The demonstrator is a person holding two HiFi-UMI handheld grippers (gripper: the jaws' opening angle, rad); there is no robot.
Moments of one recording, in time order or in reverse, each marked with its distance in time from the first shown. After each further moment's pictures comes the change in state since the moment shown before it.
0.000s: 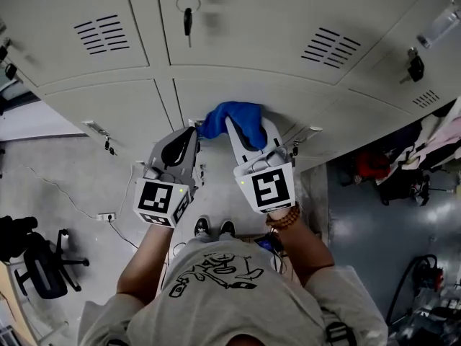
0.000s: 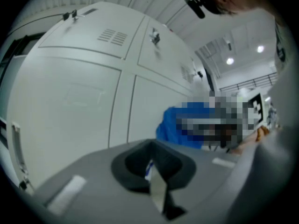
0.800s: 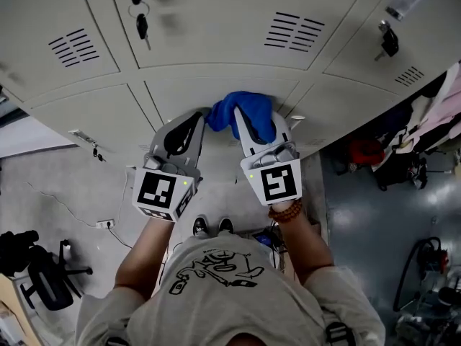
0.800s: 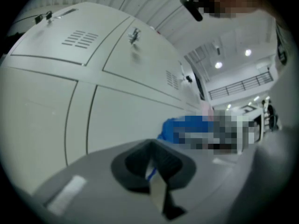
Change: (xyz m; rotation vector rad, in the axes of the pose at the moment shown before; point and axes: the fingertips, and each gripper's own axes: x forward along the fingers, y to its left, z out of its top) left arm 0.032 -0.052 0.044 0.050 -0.055 -0.111; right arm -0.043 -0.052 -0.005 -0.020 -0.065 -0.135
